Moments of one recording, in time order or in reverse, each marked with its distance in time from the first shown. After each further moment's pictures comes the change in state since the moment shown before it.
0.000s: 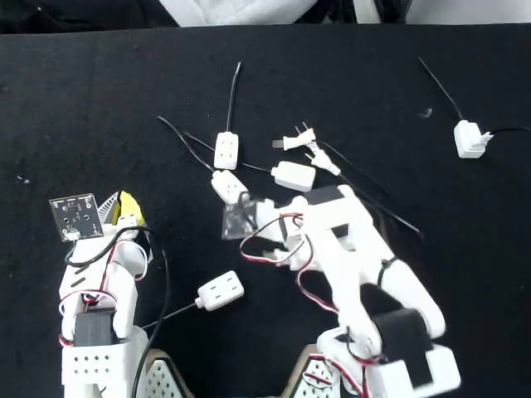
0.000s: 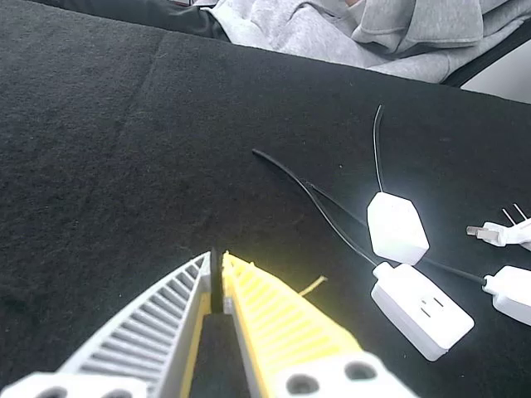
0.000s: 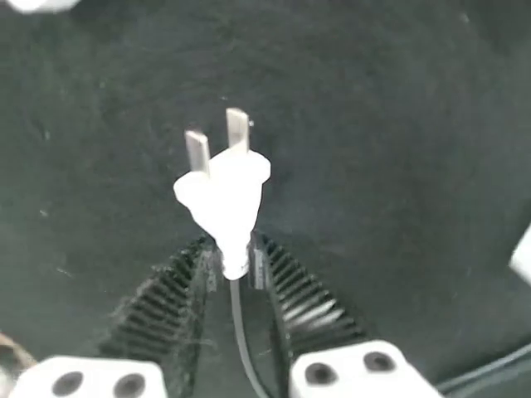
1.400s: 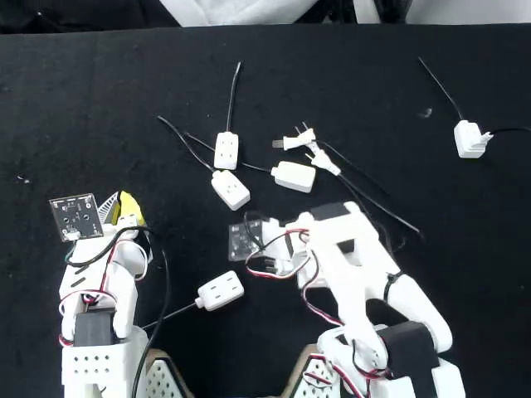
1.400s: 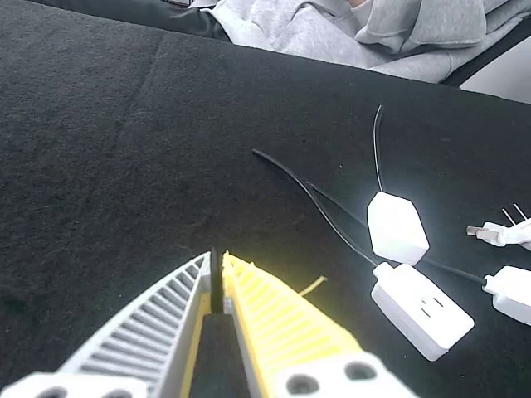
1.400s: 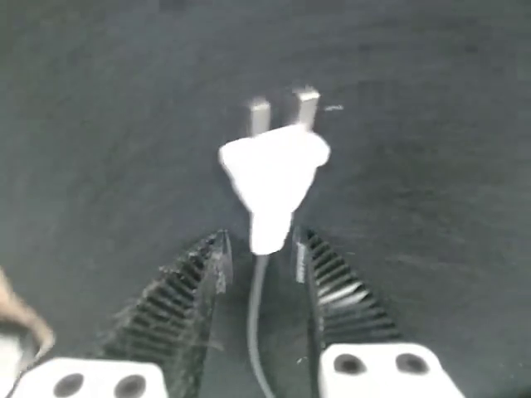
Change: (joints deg) left arm 0.0 0.0 0.0 0.0 0.0; right arm 1.1 -3.1 8.1 0.9 12.7
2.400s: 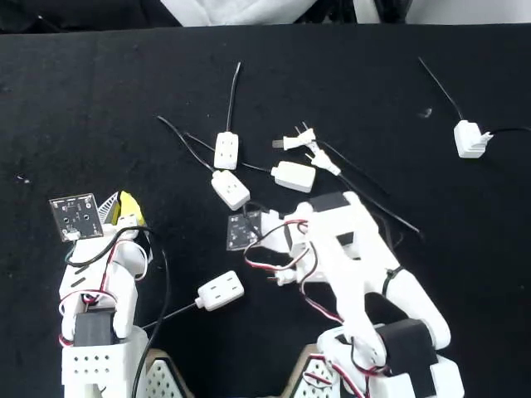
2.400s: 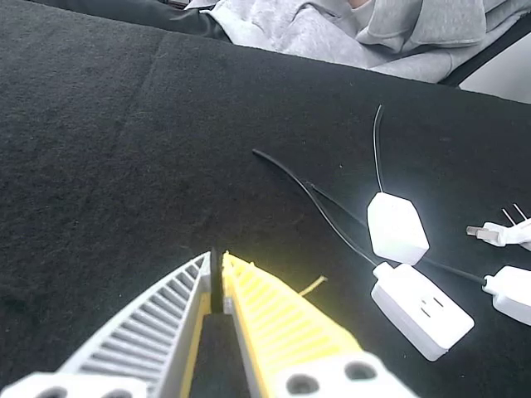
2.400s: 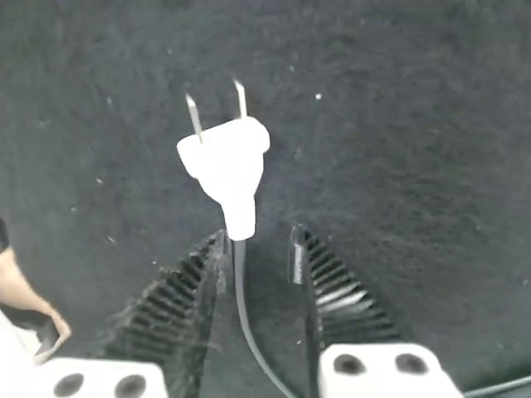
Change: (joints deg) left arm 0.0 0.0 0.0 0.0 0.0; right arm -1.0 0.6 -4.7 2.6 -5.8
